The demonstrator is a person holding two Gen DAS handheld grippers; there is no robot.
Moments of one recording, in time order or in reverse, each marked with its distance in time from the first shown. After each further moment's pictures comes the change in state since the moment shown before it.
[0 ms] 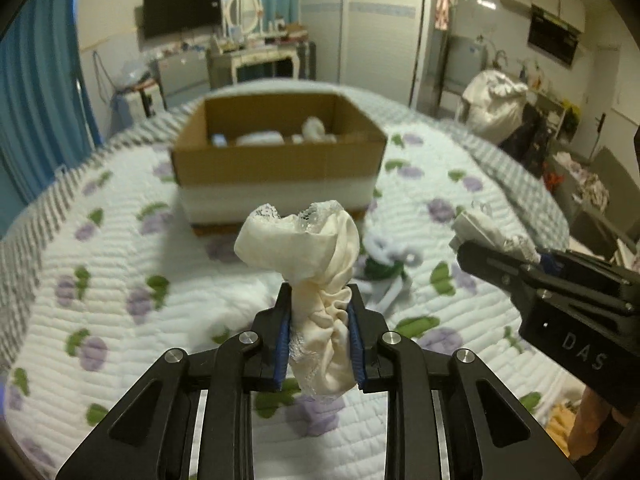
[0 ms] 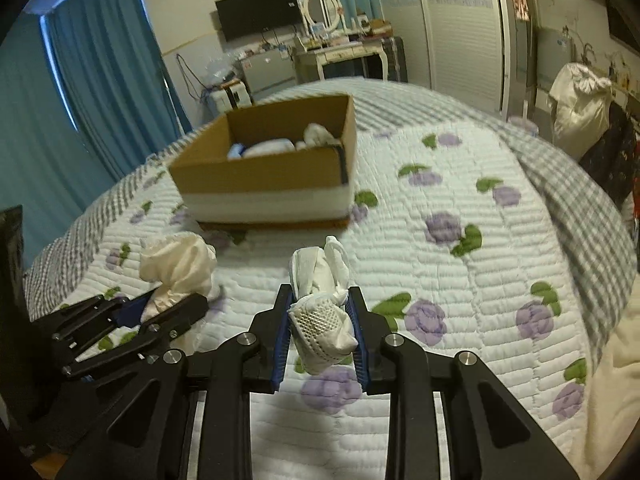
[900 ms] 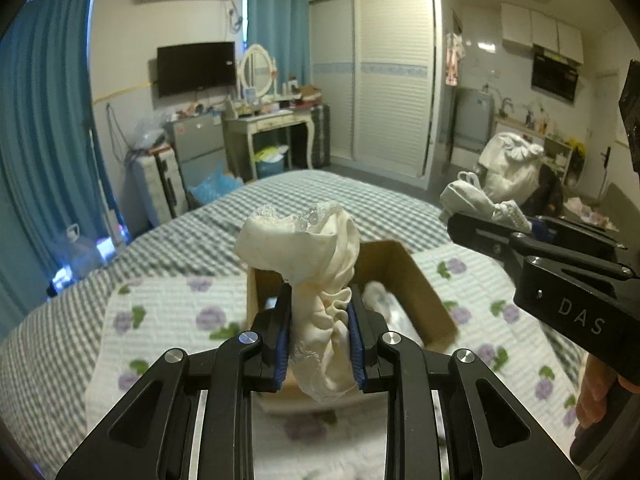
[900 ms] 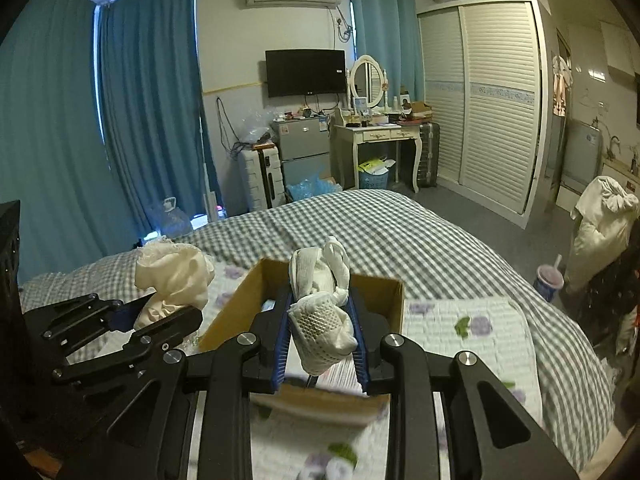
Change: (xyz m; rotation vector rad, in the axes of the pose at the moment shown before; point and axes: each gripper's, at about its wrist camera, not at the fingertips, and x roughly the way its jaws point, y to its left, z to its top) left arm 0.024 0.071 0.154 0.009 -0.204 0.030; right arm 0.035 0.053 0.193 -0.188 -0.210 0.024
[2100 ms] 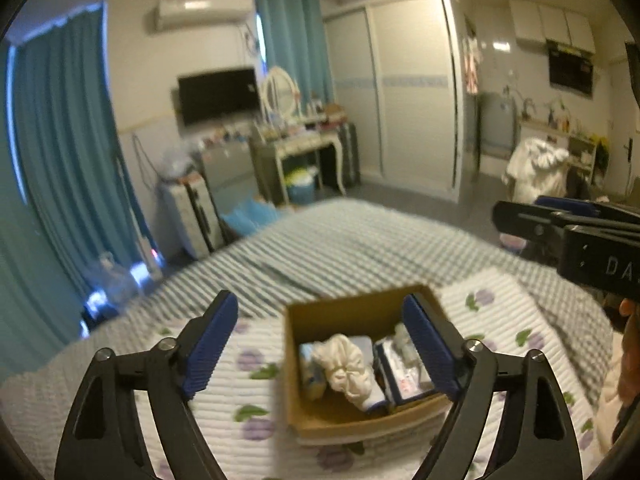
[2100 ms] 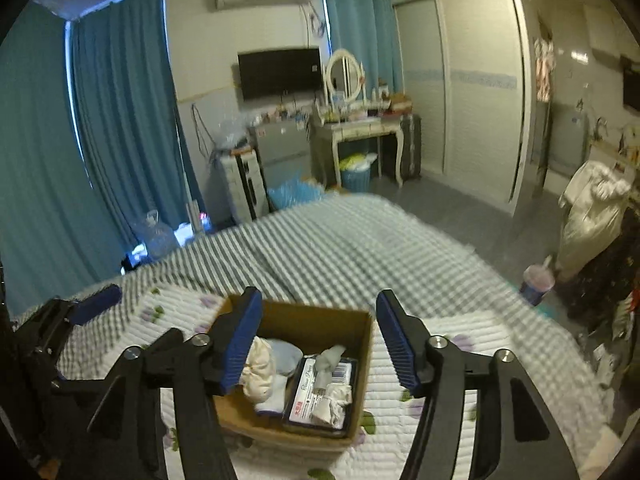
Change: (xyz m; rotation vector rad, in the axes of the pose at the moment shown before) left arm -0.058 -0.010 0.050 0.043 -0.088 0.146; right arm -0.046 -0.035 0.057 0.067 -0.021 -0.057
